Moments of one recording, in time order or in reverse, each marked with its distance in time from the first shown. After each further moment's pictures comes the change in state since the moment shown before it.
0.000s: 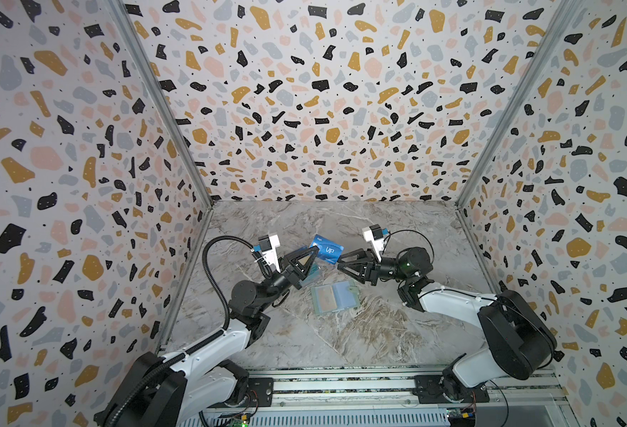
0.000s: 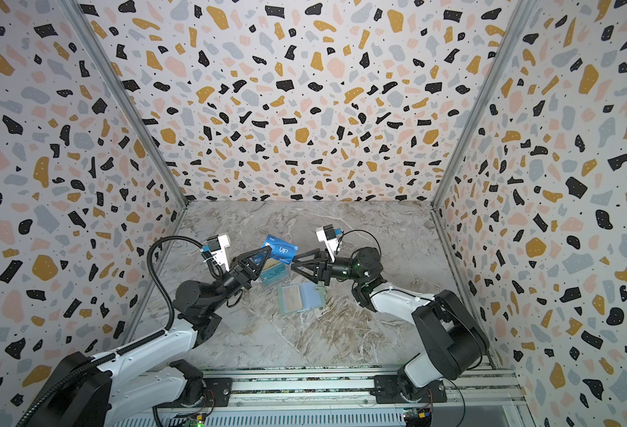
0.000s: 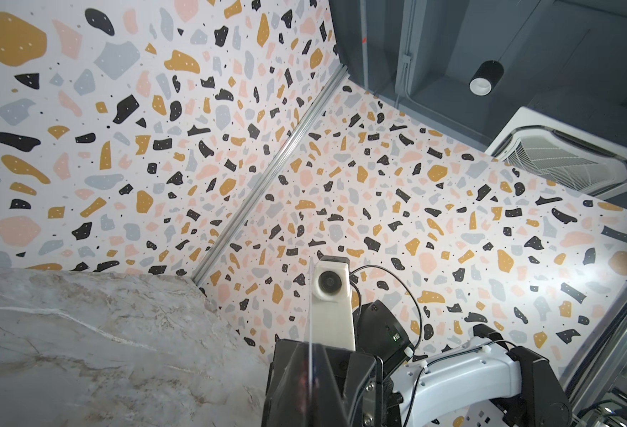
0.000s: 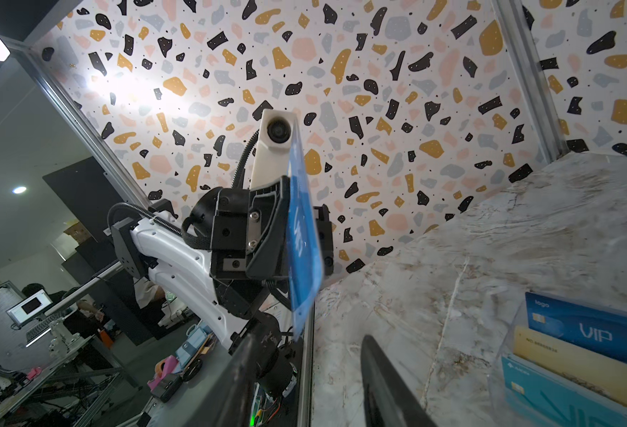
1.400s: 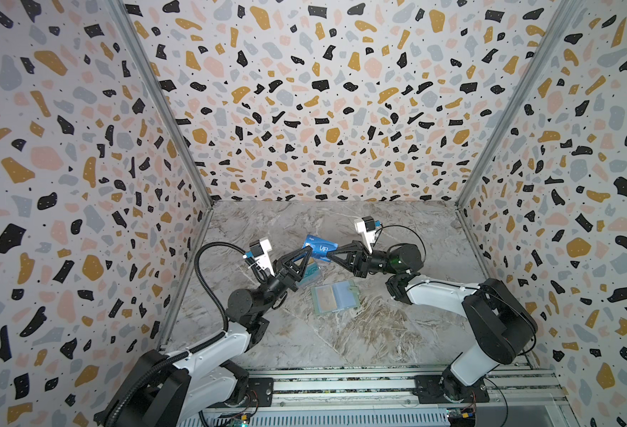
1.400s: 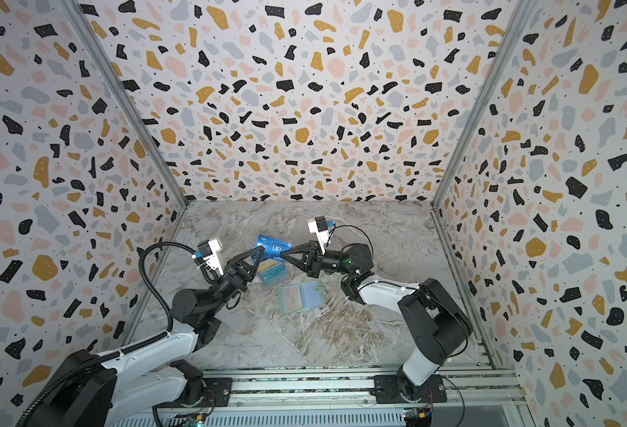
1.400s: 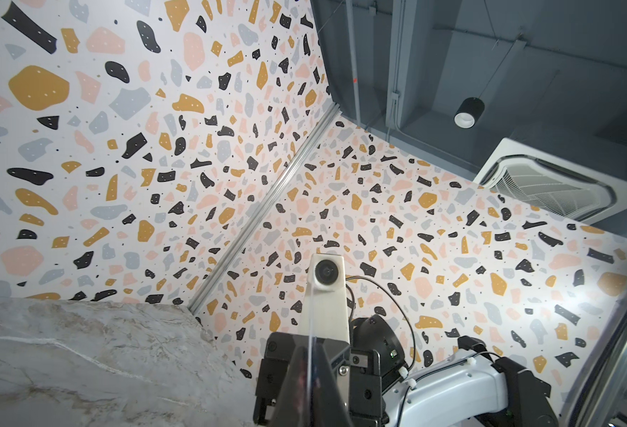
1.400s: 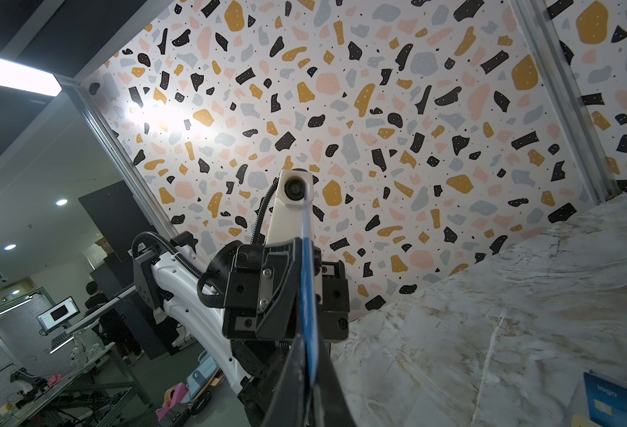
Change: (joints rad) left arm 0.000 -0.004 -0.048 0.075 -0.055 0.028; right arm 0.065 0.111 0.124 0.126 0.044 0.098
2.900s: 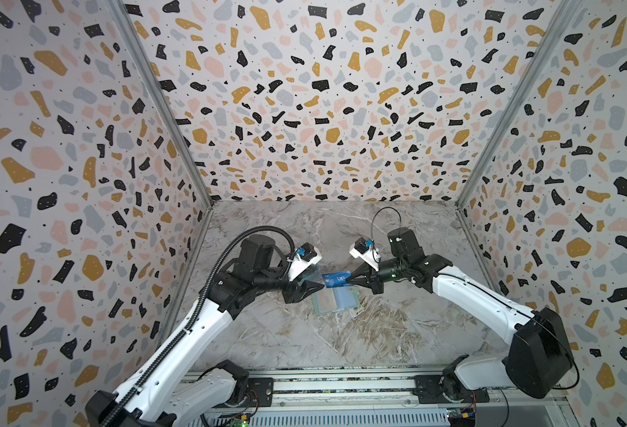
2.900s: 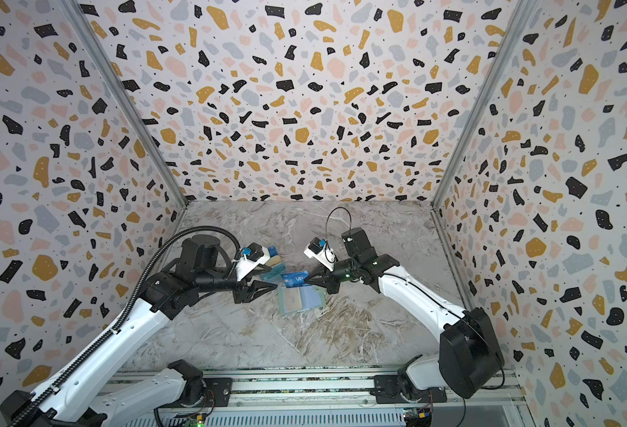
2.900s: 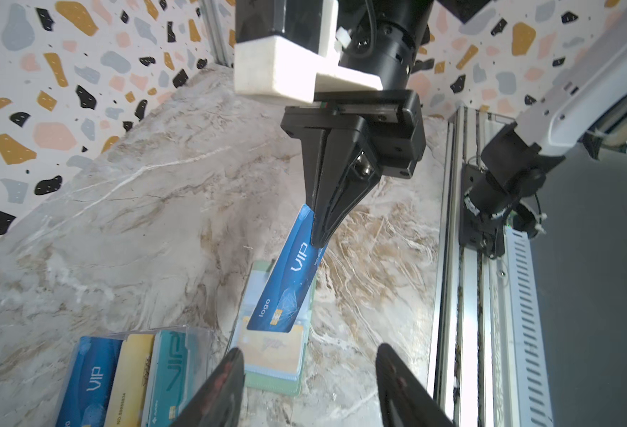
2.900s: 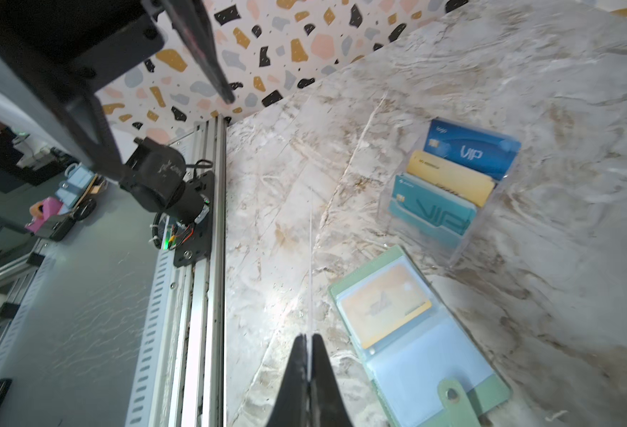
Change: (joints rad) left arm 0.036 -0.063 0.696 -1.949 0.322 1.294; right arm -0.063 -0.241 0.198 -1.696 0.024 -1.201
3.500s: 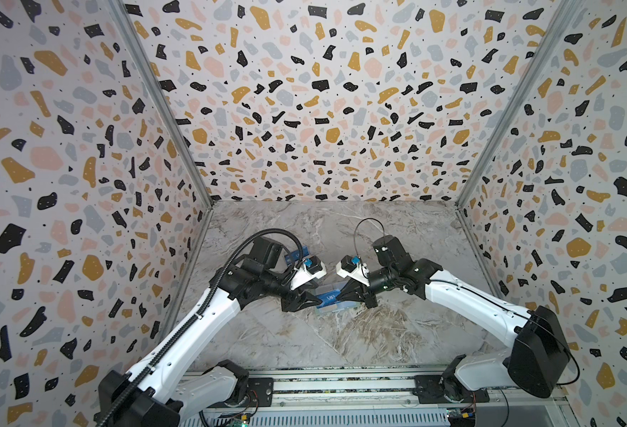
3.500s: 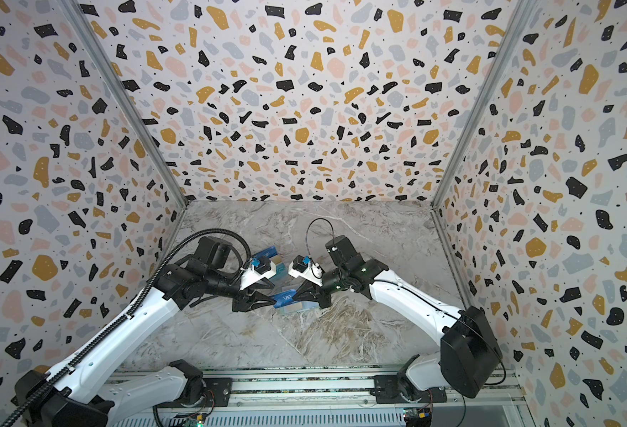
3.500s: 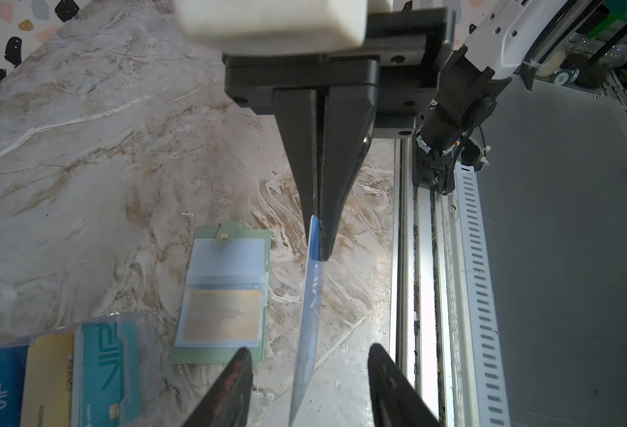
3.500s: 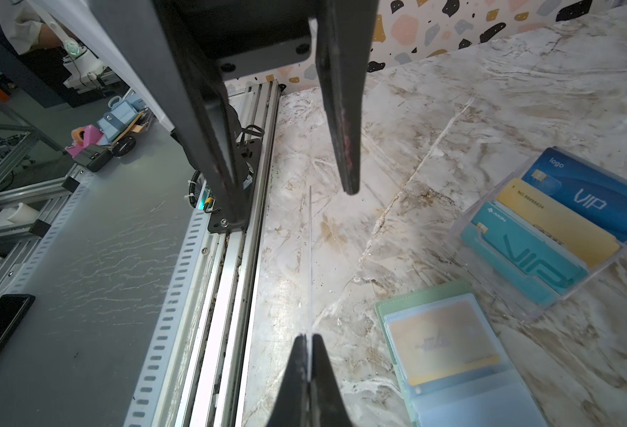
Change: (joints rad) left arm 0.000 0.101 0.029 -0.180 0.099 0.184; right arm 0.128 0.006 0.017 -0.033 -0.011 -0.138
